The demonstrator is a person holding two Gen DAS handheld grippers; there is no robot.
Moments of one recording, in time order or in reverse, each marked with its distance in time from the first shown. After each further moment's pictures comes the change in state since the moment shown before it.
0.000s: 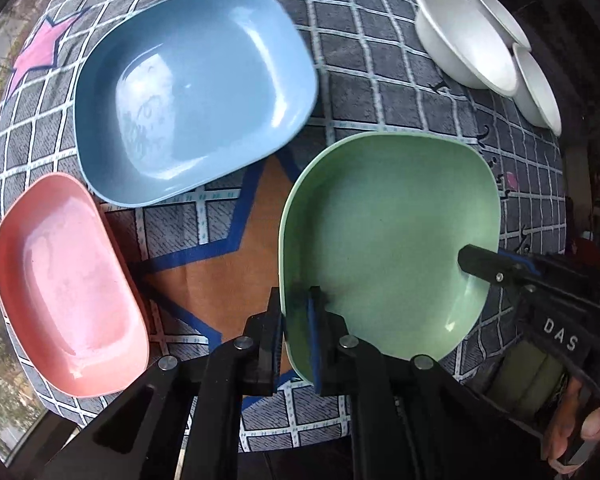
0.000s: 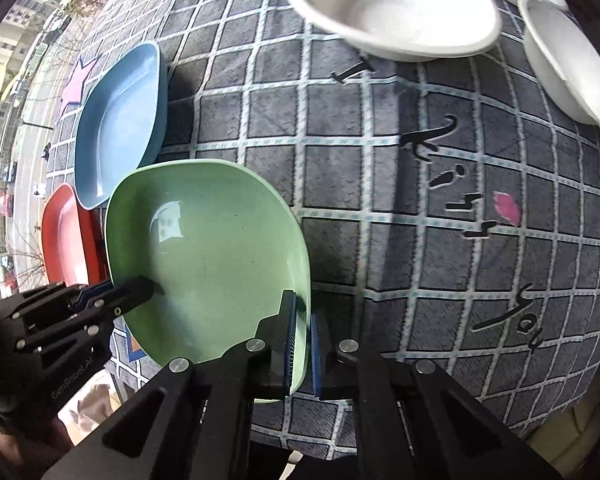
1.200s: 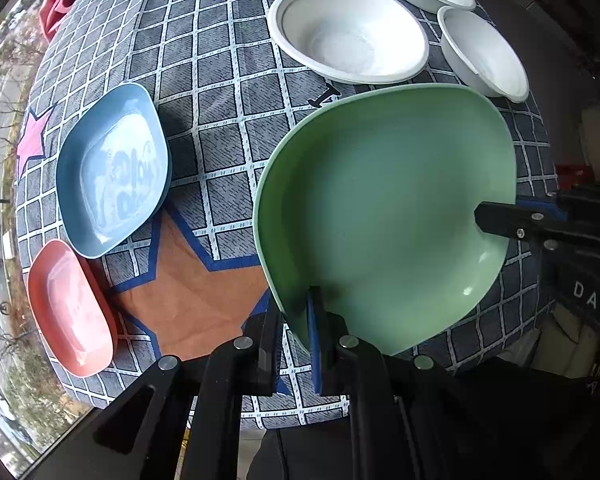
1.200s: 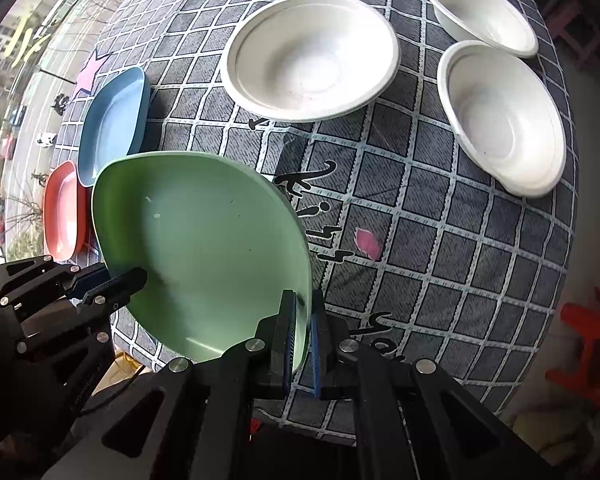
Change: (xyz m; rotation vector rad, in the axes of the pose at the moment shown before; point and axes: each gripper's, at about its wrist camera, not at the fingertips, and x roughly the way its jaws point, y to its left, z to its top) left arm -0.046 -0.119 0.015 0.092 -0.021 0.165; right arm -0.095 -0.132 0.006 -0.201 0.018 -0.042
